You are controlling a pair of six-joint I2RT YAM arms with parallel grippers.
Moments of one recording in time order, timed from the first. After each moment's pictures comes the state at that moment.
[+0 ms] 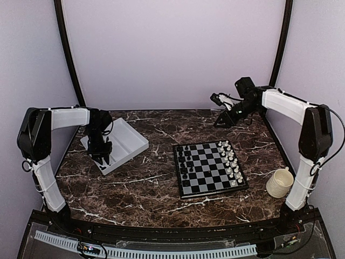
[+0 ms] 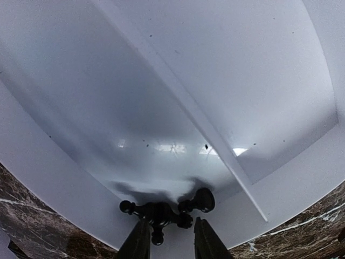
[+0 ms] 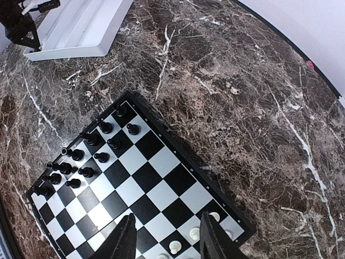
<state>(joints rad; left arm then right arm) -0.25 1.85 1.32 -1.07 0.02 -0.41 0.32 1.85 1.62 -0.79 -0.53 -0.48</state>
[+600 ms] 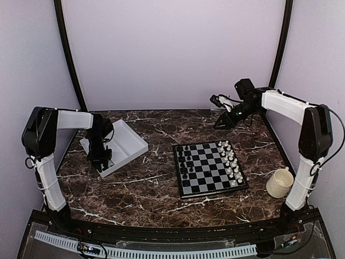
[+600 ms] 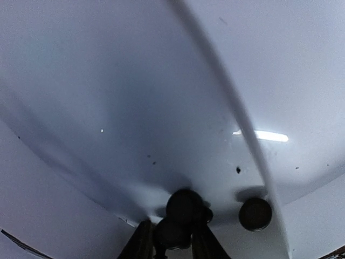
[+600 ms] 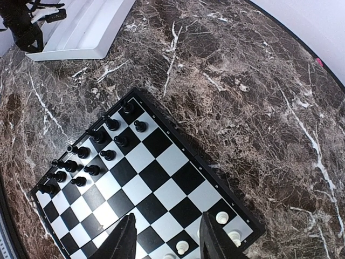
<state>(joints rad) -0.25 1.92 1.28 -1.11 0.04 -0.44 0.32 1.85 1.60 -0.79 -0.55 -0.48</state>
